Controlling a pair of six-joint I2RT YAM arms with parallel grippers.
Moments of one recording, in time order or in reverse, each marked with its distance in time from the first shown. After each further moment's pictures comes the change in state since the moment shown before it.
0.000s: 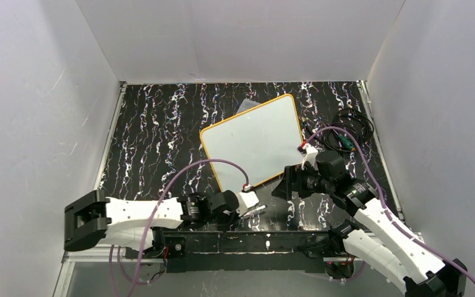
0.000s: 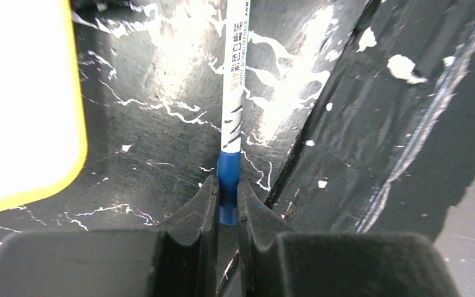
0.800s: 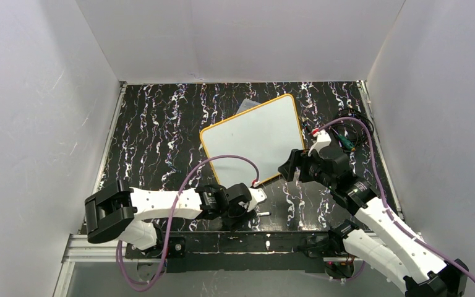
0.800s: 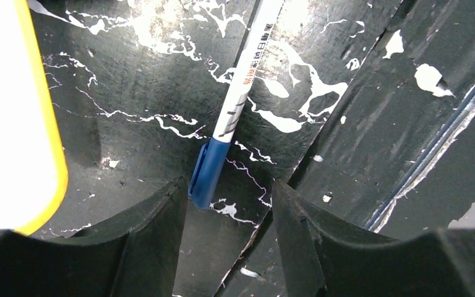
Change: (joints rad) left arm 0.052 0.160 0.150 -0.127 0.072 -0.014; right arm 0.001 0.012 0.019 0.147 0.309 -0.006
